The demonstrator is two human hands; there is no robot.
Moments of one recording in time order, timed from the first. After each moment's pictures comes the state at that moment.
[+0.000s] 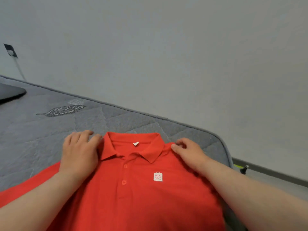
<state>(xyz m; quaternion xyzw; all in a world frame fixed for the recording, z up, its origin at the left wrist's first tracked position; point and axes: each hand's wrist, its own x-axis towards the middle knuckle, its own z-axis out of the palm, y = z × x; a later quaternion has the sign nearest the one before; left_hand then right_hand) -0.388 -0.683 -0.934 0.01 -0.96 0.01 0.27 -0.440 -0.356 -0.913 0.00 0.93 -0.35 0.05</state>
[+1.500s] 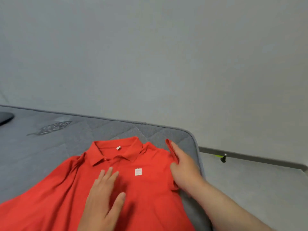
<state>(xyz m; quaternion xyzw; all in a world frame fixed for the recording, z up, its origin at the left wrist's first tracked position) -0.252 -0.570 -0.922 -0.11 -0.92 -0.35 0.17 -0.311 -0.320 -0.862 0.04 0.87 -0.49 -0.03</state>
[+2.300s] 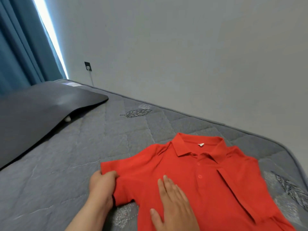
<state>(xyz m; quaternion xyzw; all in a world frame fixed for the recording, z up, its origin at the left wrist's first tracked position) -0.242 -0.783 -0.917 0.45 -0.57 -0.66 0.18 -0.233 -0.581 -0.961 -0.24 0.95 -0.18 0.00</state>
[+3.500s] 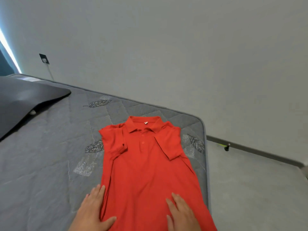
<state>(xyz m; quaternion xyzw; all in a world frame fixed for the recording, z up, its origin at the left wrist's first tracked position) -0.050 -0.686 -0.946 0.05 -0.96 -0.25 -0.08 -0.060 -0.367 -0.951 -0.14 0.97 -0.18 -0.02</state>
